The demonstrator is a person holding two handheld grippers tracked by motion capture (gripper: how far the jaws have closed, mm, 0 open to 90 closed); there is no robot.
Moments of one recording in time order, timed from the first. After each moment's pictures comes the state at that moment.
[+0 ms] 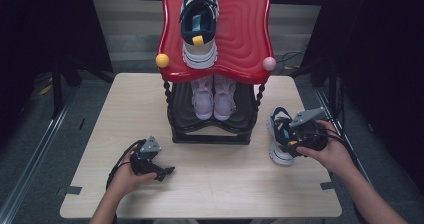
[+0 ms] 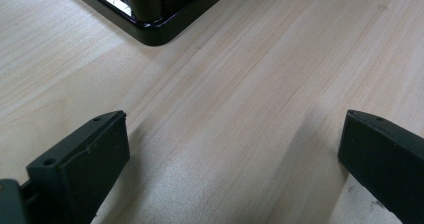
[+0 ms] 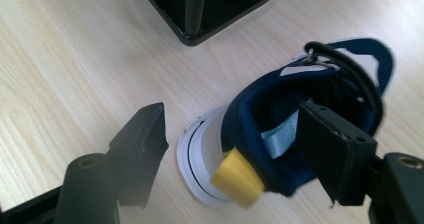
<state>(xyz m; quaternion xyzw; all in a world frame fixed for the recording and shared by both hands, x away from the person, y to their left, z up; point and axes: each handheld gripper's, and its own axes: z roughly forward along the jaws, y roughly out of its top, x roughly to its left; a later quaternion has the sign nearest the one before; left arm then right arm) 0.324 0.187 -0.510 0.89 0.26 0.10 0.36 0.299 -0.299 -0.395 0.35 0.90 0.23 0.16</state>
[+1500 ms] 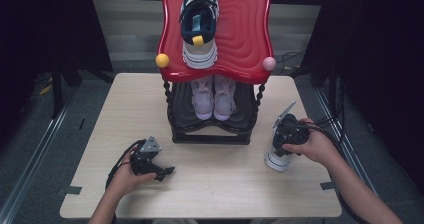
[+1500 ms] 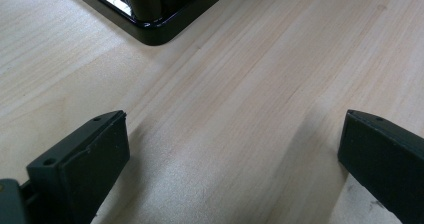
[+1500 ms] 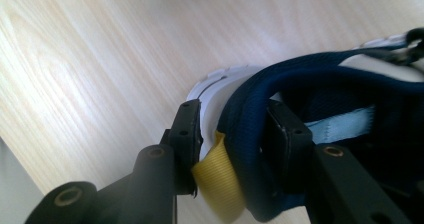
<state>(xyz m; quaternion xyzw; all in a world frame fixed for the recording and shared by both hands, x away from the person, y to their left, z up) 0.323 0.187 -0.510 0.89 0.27 0.10 0.36 0.327 -0.270 -0.407 0.34 0.93 0.11 0.01</state>
